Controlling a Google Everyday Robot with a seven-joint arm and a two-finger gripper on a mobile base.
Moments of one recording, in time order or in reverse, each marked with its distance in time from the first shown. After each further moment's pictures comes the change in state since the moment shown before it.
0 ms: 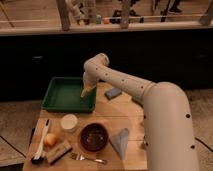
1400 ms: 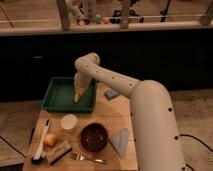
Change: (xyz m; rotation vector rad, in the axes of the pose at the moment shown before) arm -0.058 -0.011 0.023 -0.104 -0.128 -0.198
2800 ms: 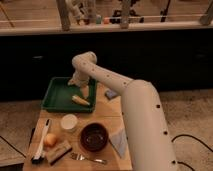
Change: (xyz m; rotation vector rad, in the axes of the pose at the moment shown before) arm 0.000 -0.002 0.009 -0.053 -0.029 -0.029
